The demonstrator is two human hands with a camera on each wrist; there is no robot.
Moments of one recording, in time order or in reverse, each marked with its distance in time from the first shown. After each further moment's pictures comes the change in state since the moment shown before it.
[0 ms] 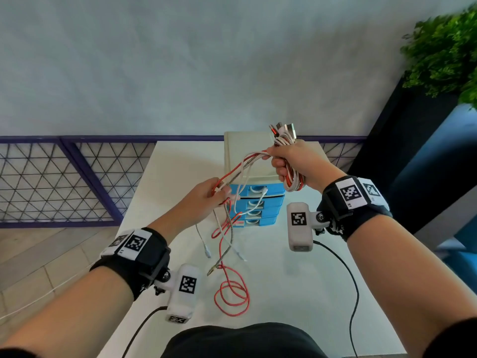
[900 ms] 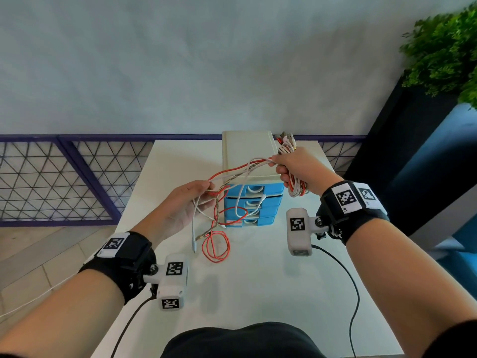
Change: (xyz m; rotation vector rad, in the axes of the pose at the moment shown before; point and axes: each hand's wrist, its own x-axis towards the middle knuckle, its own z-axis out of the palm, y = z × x) left_hand -0.008 -0.009 -0.011 -0.740 0.105 -0.154; right_hand 0.005 0.012 -0.006 -0.178 0.122 0.130
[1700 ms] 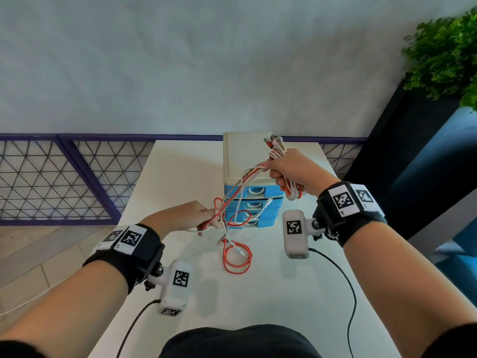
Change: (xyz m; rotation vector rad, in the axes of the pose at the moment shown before) left_hand 0.015 -0.010 -0.012 1.101 -0.212 -0.250; right_hand -0.003 -0.009 0.010 -0.128 -0.074 -0.045
